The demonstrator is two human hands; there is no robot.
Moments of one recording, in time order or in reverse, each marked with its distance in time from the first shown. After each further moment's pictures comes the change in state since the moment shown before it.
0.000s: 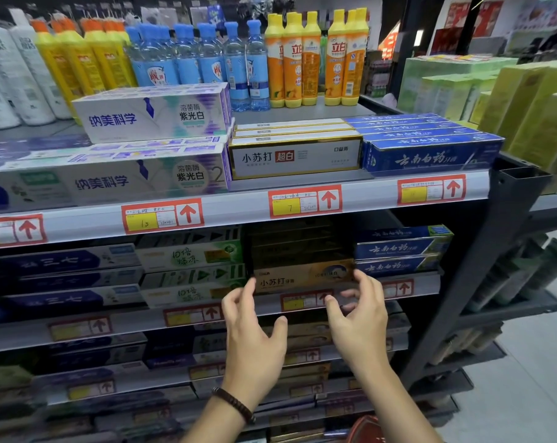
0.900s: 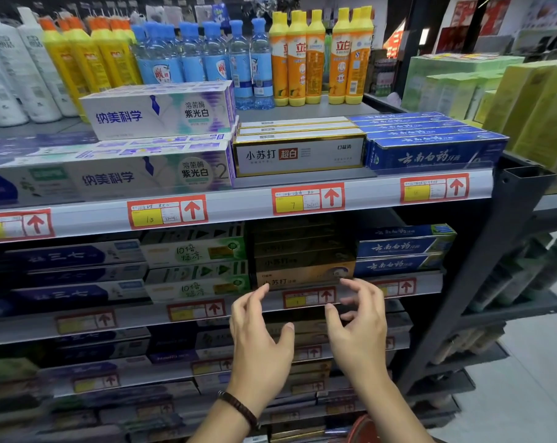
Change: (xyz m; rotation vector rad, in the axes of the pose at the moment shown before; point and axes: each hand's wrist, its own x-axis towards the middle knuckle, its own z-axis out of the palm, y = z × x) left_hand -0.009 -0.010 0.007 -0.012 -0.021 0.036; right_hand -0.020 0.003 0.000 0.042 0.002 -0.078
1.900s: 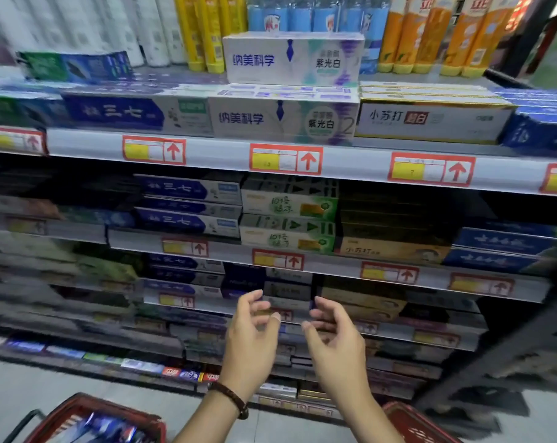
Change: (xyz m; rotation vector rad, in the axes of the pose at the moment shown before) left_hand -0.056 -0.094 -0.090 -0.203 0.150 -0.326; right_hand -0.113 -0.058 0.080 0.219 -0.480 0.276
